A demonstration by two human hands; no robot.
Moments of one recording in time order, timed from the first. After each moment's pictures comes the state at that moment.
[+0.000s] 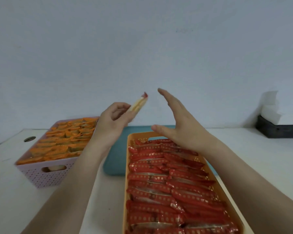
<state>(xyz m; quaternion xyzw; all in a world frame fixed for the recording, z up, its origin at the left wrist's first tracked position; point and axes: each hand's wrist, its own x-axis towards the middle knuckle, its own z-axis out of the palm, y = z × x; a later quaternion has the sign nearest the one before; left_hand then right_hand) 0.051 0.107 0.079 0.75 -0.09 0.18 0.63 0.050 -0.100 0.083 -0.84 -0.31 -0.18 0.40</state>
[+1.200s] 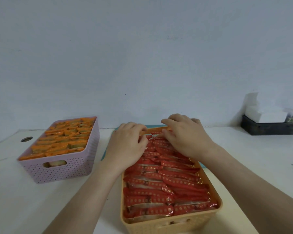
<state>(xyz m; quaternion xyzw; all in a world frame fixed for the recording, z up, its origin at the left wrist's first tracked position) 0.008 0.066 0.059 0.95 -0.13 0.24 0.17 0.018 -0.118 0.074 -0.96 -0.18 -0.21 0.09</state>
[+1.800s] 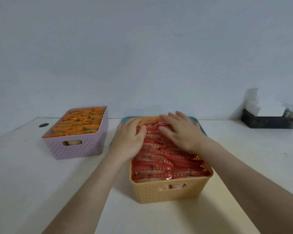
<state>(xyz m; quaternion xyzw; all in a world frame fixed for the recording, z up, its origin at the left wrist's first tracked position) -0.041 0.069 0.054 0.93 -0.03 0.18 0.31 -0.013 -0.113 0.063 -0.96 -0.18 -0.10 0.16</state>
